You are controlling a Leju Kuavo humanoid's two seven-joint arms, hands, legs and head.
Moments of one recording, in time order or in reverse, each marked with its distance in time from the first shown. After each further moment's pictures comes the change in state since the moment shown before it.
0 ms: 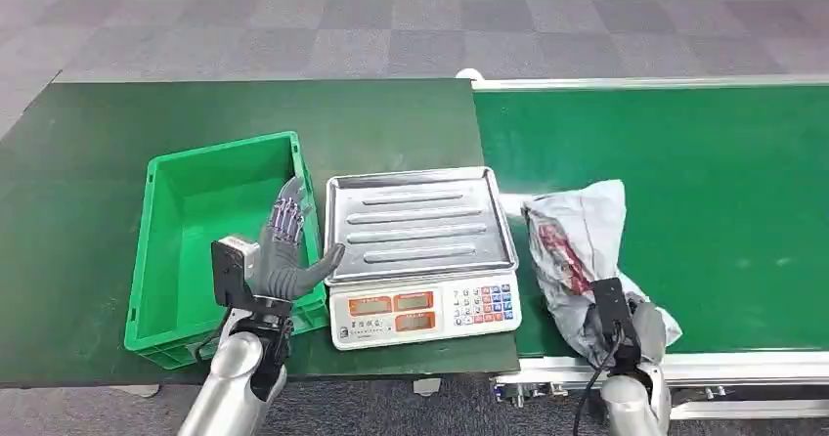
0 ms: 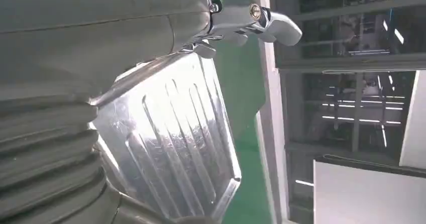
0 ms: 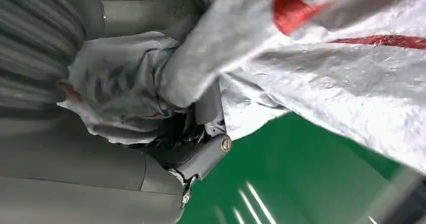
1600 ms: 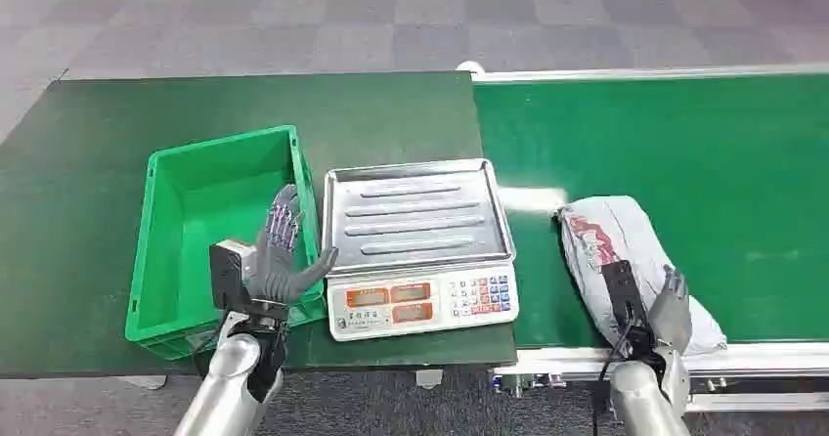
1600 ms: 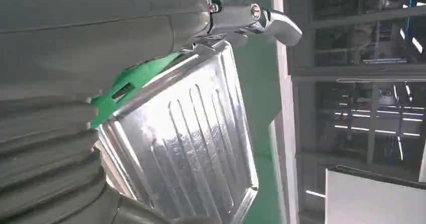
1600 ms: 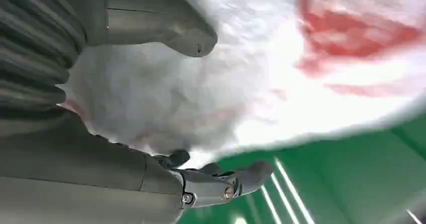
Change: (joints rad) left arm -0.003 0.029 0.001 0.053 0.047 0.021 -0.023; right arm -0.041 -0.075 0.077 0.087 0.119 -0.055 0.235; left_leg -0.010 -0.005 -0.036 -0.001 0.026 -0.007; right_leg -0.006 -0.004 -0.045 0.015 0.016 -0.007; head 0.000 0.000
